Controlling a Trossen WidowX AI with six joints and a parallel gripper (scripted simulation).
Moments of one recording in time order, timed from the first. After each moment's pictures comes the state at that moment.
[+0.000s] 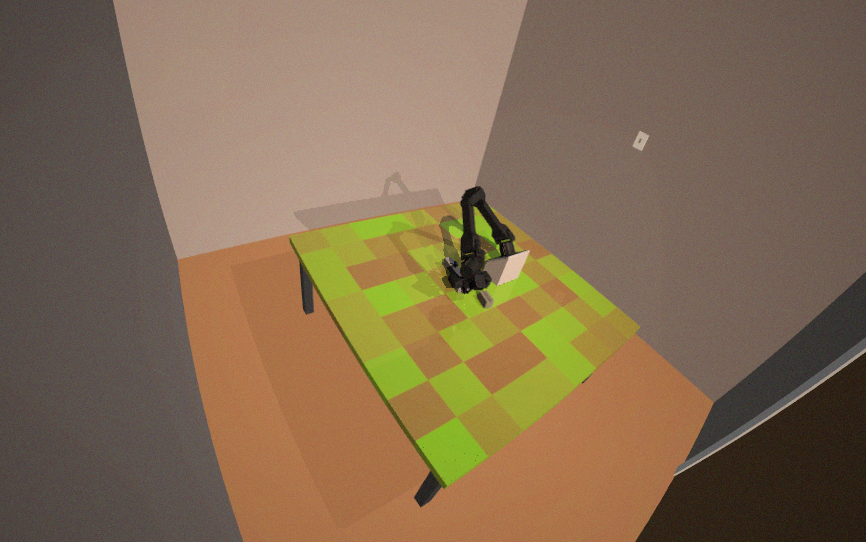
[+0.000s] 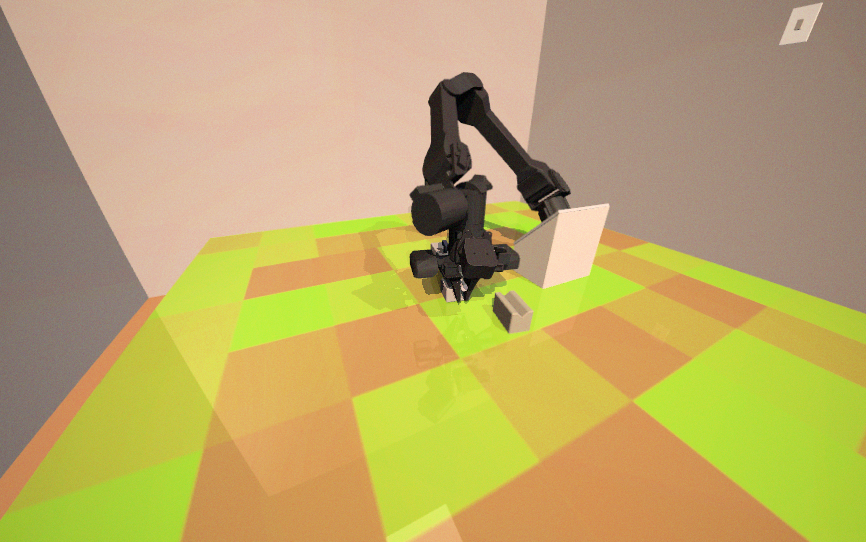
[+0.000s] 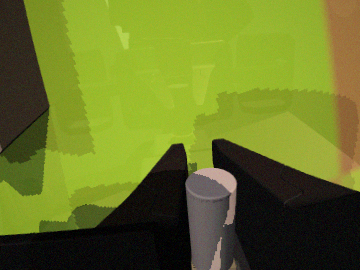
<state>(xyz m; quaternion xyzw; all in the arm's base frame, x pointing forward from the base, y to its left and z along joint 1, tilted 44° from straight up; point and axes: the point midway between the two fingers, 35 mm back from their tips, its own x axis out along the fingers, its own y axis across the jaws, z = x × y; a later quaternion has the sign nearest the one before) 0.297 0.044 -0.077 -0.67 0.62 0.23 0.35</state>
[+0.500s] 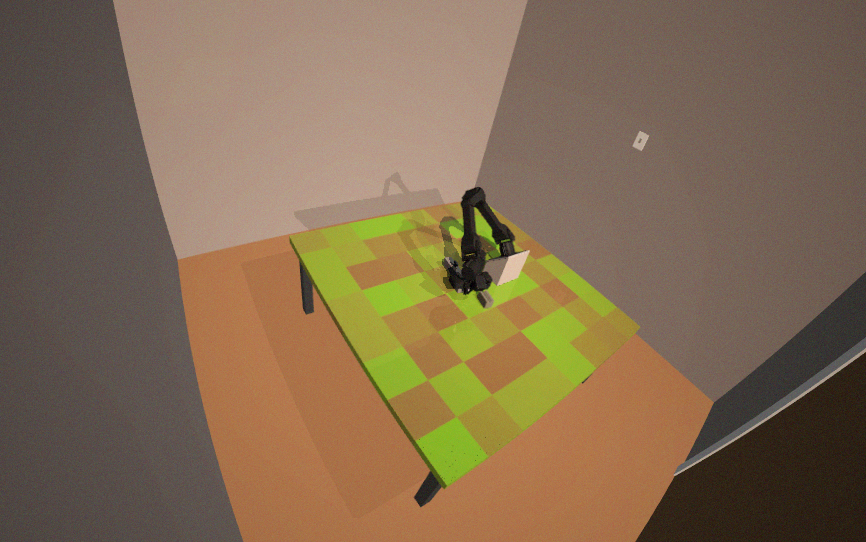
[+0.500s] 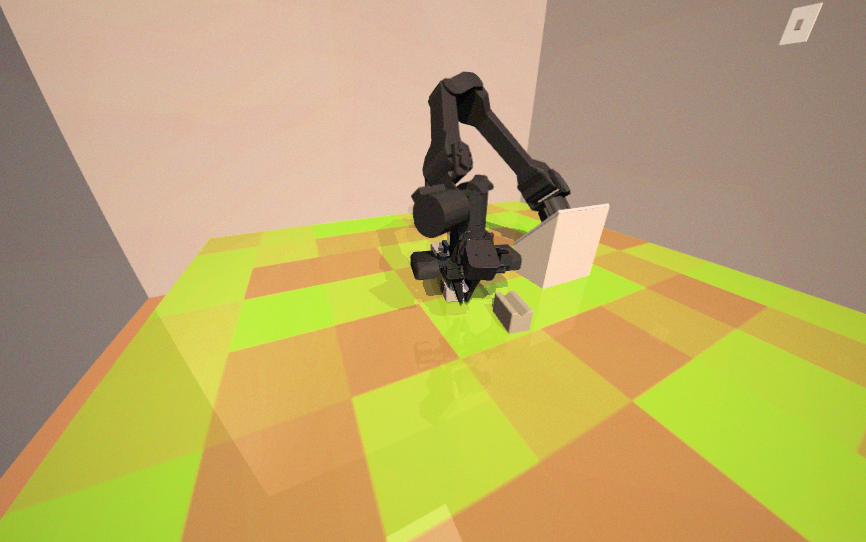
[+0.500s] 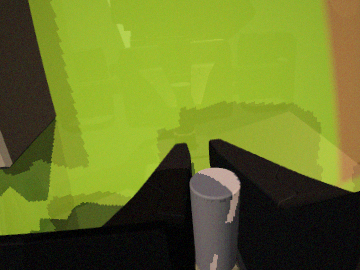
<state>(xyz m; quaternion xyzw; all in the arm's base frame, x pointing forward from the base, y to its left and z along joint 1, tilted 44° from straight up) 0.296 0.048 -0.080 -0.66 0.62 0.23 0.34</state>
